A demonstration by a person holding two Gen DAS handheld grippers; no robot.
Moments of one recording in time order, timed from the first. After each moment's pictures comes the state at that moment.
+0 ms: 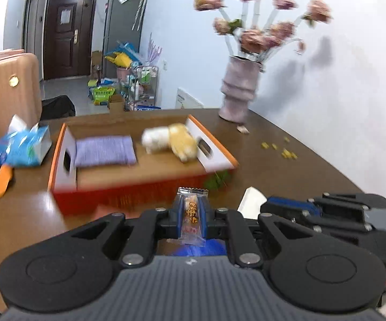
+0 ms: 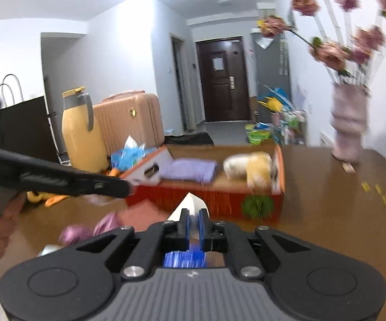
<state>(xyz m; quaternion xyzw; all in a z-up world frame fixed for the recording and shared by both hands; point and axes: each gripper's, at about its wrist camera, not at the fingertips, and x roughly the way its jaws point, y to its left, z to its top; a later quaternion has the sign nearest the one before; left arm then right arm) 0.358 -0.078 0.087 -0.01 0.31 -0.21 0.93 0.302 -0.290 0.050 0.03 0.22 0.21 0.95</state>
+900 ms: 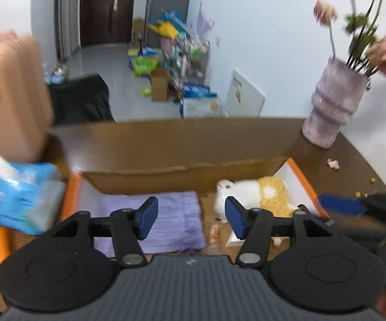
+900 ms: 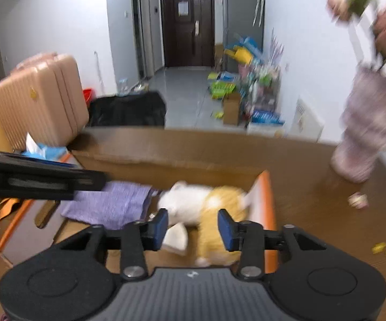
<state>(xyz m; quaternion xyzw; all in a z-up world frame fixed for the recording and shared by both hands) 0.582 -0.066 0.090 -0.02 0.37 -0.11 0.92 0.557 -0.257 0.071 -0.02 0.34 0.10 0.94</state>
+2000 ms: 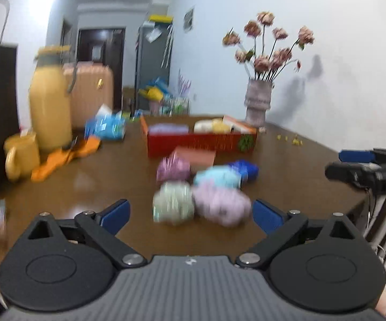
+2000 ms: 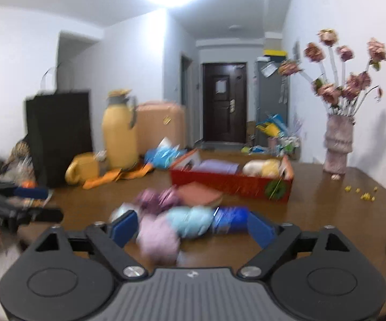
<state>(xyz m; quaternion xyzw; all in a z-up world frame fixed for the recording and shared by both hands) 0.073 0.065 0.032 -0.01 0.21 -0.15 0.97 0.074 -0.232 0.038 -0.02 0.16 0.19 0.97</state>
